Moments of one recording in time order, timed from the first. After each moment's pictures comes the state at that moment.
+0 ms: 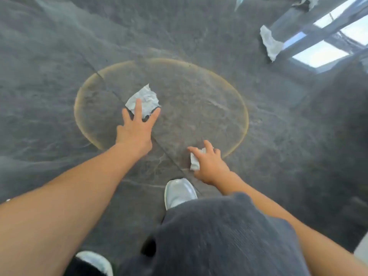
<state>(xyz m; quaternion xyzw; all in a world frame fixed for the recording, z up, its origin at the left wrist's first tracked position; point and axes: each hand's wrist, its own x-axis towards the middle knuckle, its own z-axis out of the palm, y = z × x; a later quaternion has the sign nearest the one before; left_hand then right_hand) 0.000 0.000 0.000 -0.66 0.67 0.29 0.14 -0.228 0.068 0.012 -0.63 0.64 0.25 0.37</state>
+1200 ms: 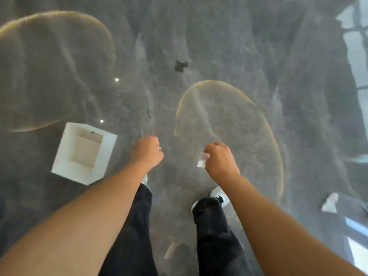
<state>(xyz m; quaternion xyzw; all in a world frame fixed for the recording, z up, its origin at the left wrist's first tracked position) 0.256 0.345 0.439 -0.92 0.06 0.39 -0.05 0.143 0.162 0.464 -0.86 0.26 0.28 0.33</state>
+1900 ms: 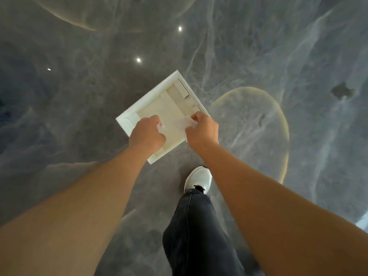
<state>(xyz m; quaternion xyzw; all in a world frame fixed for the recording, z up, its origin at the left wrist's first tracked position) 0.358 0.789 0.230 -0.89 -0.22 0.33 -0.22 0.388 0.639 0.239 -0.84 0.20 0.34 0.36</state>
